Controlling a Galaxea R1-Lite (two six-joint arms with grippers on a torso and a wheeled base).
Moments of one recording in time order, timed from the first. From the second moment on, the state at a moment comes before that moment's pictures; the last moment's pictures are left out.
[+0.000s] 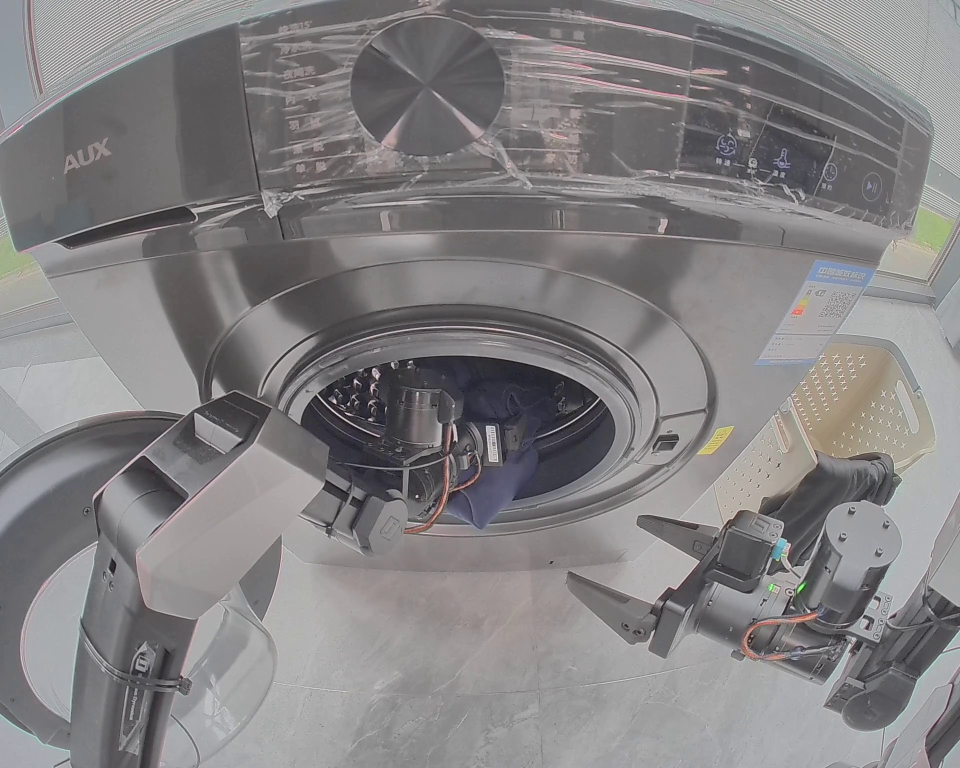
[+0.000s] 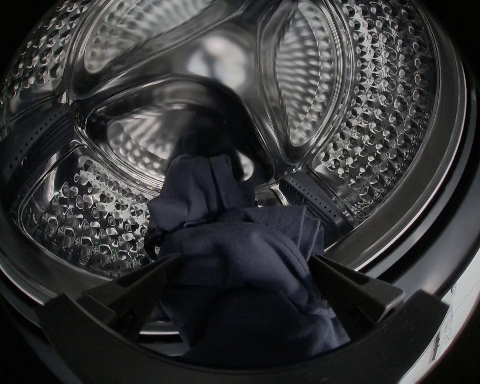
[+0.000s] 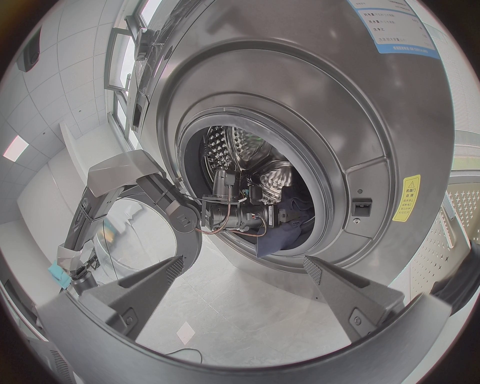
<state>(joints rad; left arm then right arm) -0.54 2.46 -1.51 -0.74 0.13 -0.22 0.73 1.84 -0.21 -1.54 0.04 0.13</state>
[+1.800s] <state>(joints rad) -0.51 2.64 -2.00 -0.83 0.23 -0.31 0.73 1.84 -0.21 -1.54 0.04 0.13</state>
